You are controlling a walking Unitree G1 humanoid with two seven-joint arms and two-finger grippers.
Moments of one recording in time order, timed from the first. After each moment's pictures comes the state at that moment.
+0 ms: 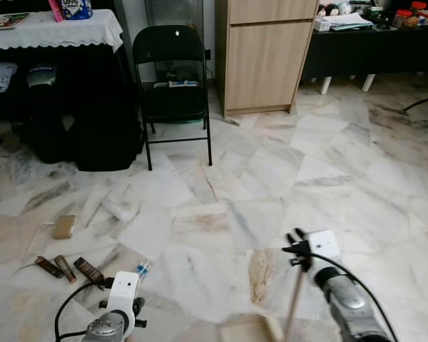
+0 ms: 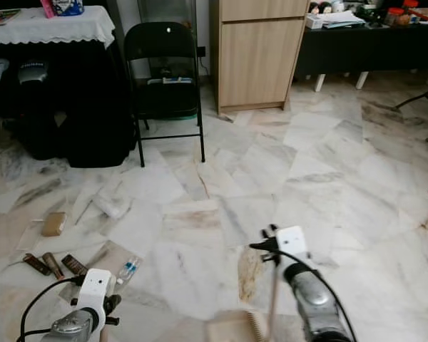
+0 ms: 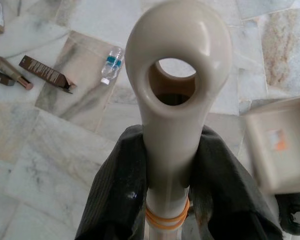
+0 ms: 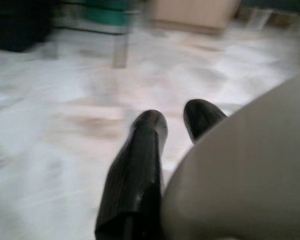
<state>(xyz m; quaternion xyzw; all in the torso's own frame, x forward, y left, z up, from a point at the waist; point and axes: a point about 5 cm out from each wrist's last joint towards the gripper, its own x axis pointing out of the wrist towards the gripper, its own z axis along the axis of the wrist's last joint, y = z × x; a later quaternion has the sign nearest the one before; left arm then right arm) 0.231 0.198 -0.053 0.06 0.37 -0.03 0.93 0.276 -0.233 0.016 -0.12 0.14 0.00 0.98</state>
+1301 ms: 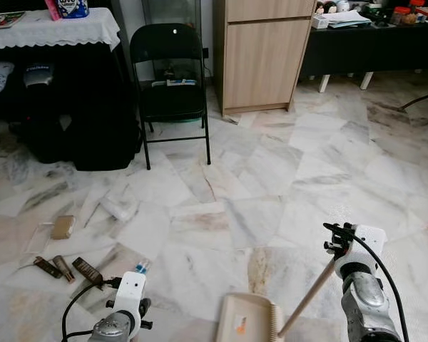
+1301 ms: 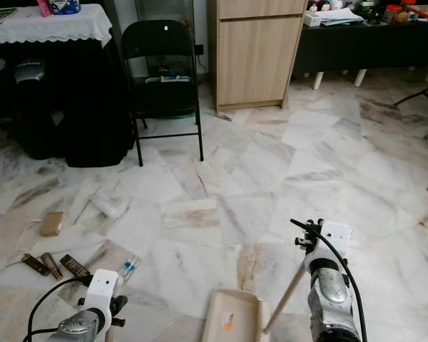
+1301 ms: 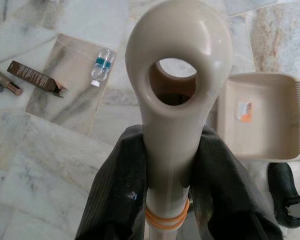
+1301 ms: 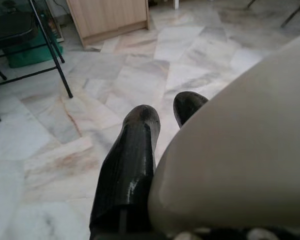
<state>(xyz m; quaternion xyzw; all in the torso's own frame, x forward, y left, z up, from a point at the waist) 0.231 0.188 -0.054 0.07 0.37 -0.05 0.93 0.277 -0.247 0.022 0.05 0.12 -0.13 0.98</state>
